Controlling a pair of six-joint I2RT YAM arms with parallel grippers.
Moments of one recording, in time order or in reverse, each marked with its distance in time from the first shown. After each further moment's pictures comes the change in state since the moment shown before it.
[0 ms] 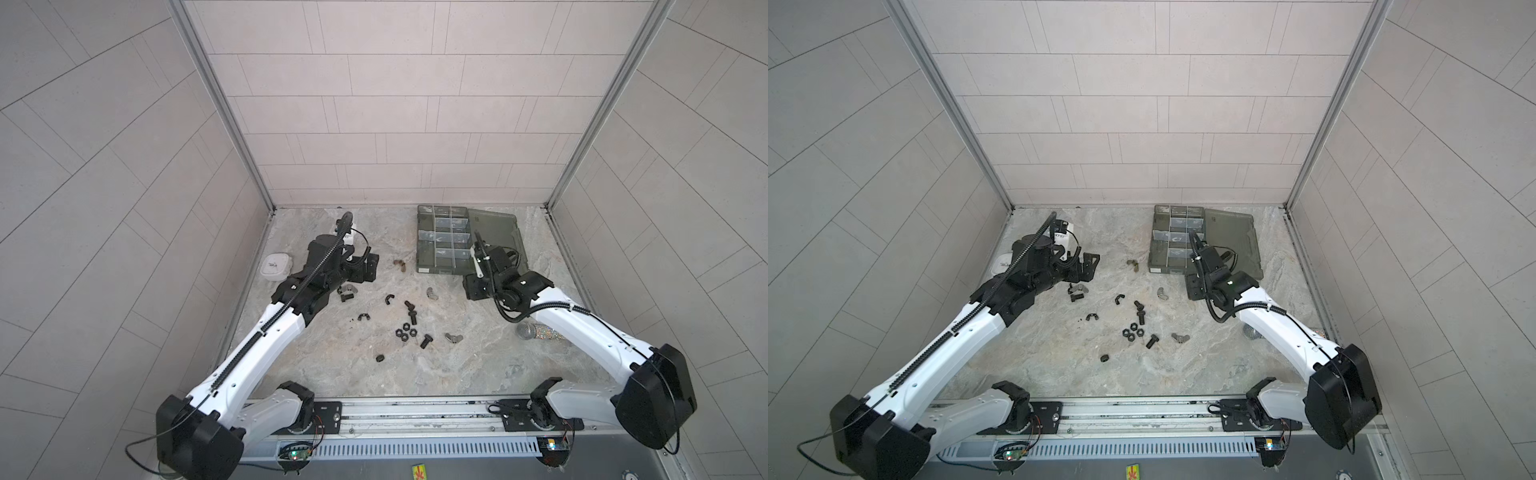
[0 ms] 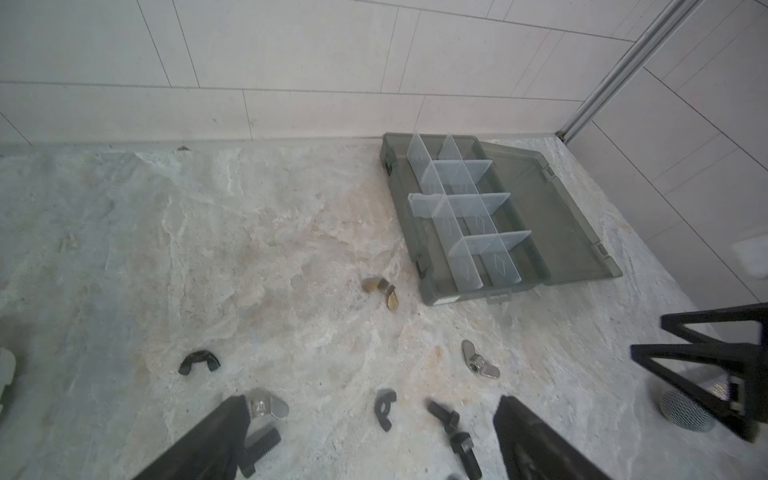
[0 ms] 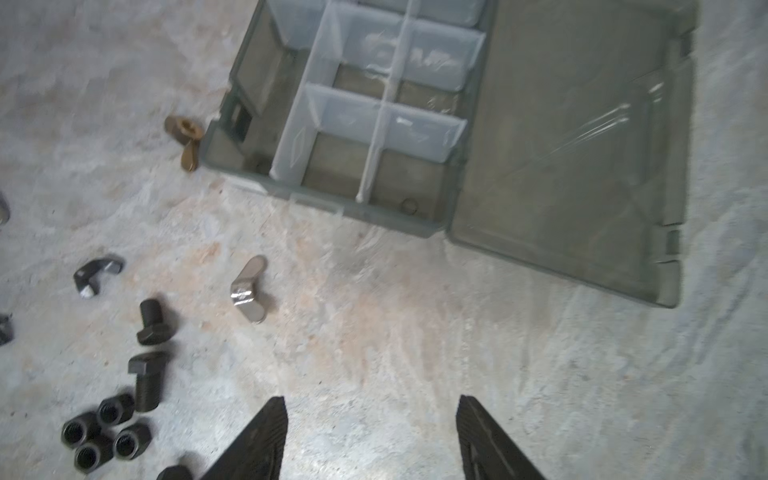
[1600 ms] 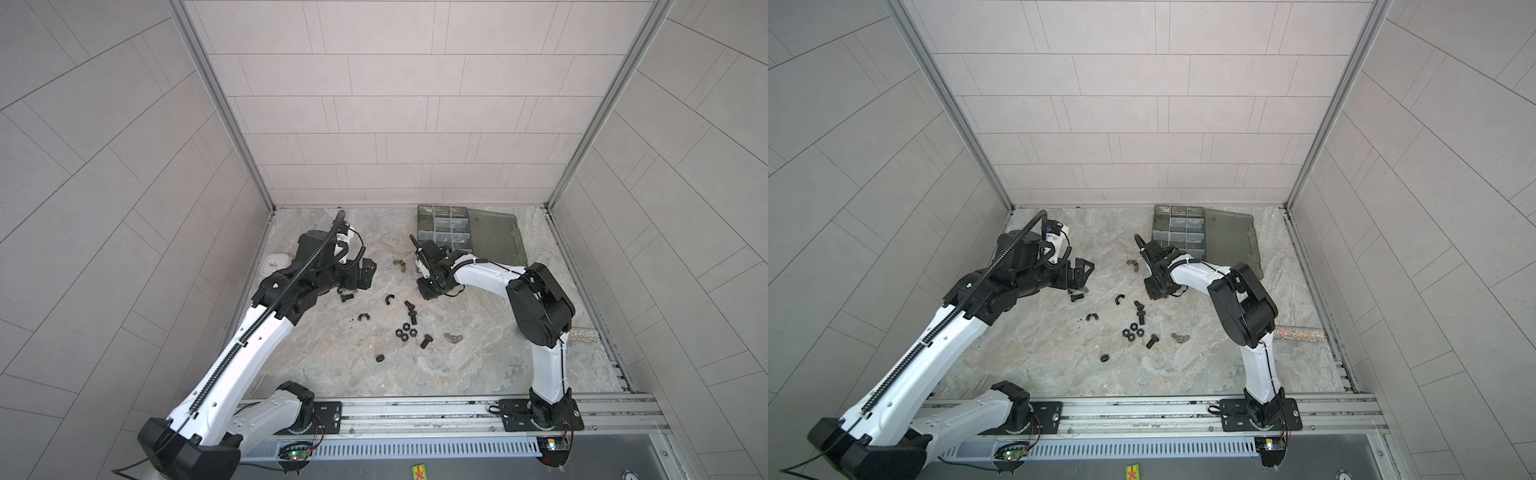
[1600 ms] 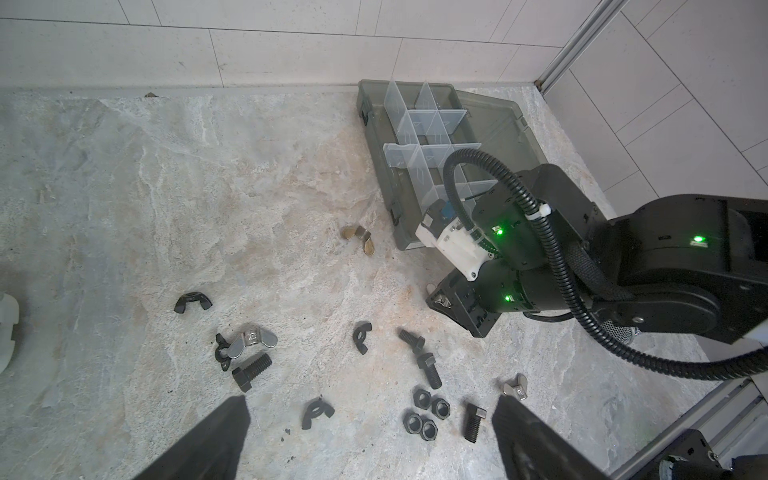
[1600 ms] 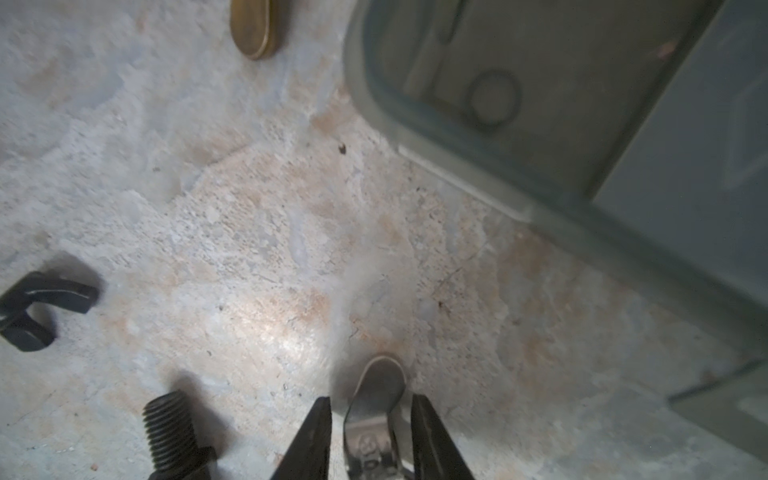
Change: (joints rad) left arm -0.006 -0.023 0.182 -0.319 0.087 0.018; right arm 0.083 0.712 0.445 -0.034 -0.187 -0.040
